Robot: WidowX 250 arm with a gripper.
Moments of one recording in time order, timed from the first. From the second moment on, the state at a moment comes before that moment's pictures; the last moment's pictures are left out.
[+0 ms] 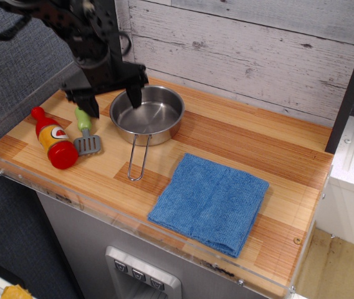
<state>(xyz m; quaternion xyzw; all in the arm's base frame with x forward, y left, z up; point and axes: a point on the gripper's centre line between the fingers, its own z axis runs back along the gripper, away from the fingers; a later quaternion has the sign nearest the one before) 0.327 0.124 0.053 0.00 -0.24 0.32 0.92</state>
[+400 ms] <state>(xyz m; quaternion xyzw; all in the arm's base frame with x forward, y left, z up) 0.328 0.121 0.132 0.02 -0.33 0.30 0.89</state>
